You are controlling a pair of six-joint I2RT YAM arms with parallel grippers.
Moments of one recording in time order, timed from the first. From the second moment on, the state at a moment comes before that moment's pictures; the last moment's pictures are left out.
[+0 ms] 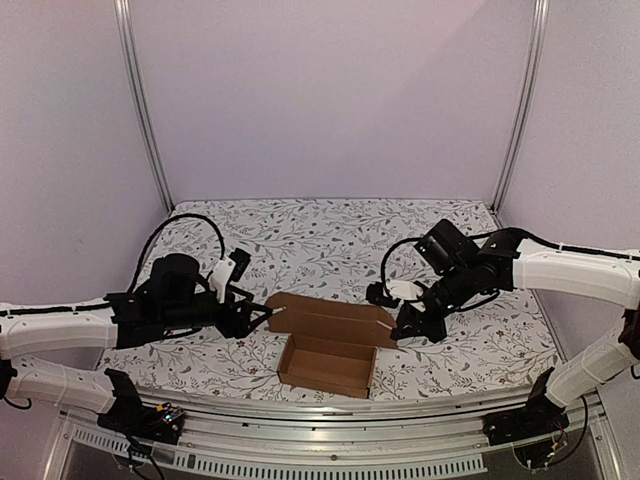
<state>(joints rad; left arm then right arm) -0.81 1.05 0.48 0.07 0.10 -0.21 0.83 1.40 1.01 -0.71 -0.42 -0.48</state>
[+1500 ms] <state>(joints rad) -0.81 1.16 0.49 0.11 0.22 -0.16 0.83 1.44 0.99 -0.62 -0.39 -0.45</state>
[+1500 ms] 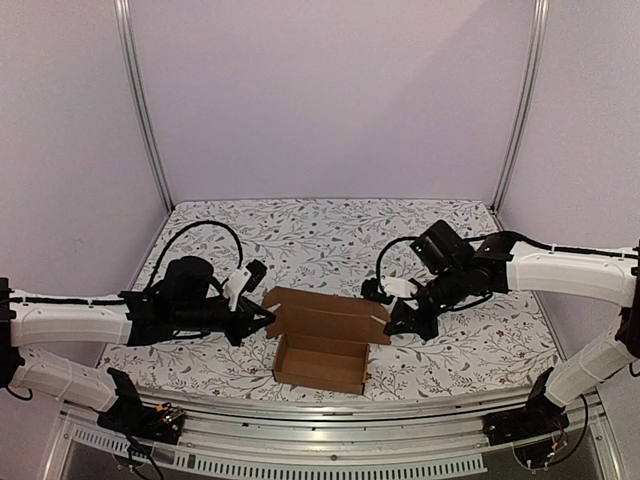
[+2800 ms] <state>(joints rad) -1.01 1.25 0.62 -0.04 -0.28 -0.47 1.12 1.55 0.94 -0.19 0.26 0.30</state>
